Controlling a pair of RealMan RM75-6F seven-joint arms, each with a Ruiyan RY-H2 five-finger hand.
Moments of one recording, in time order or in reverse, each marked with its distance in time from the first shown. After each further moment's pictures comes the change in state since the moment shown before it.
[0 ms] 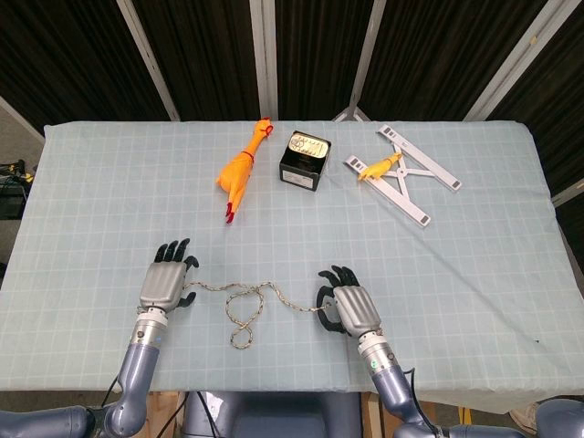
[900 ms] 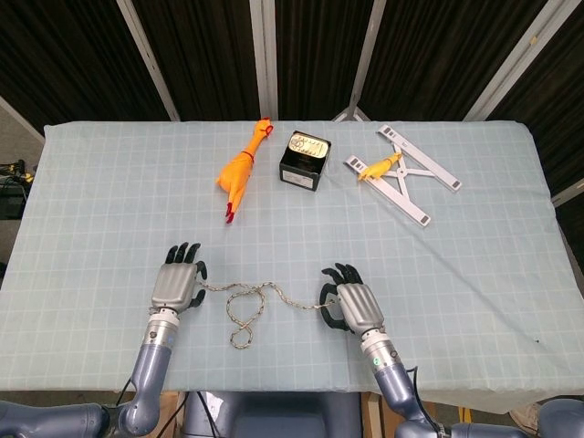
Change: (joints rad) left arm -0.040 -0.064 0.002 0.039 -0.040 0.036 0.015; right arm 0.001 0.012 0.007 0.009 0.005 -0.006 0.012
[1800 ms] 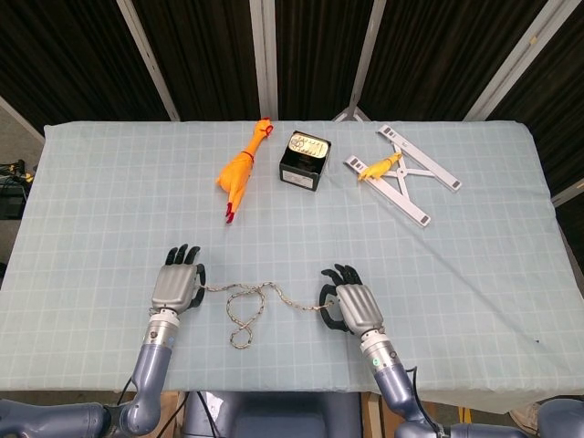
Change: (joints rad) left arm -0.009 -0.010 0.012 0.017 -0.015 -0.002 -0.017; right arm 0.001 -0.004 -0.005 0.003 0.000 0.000 -0.005
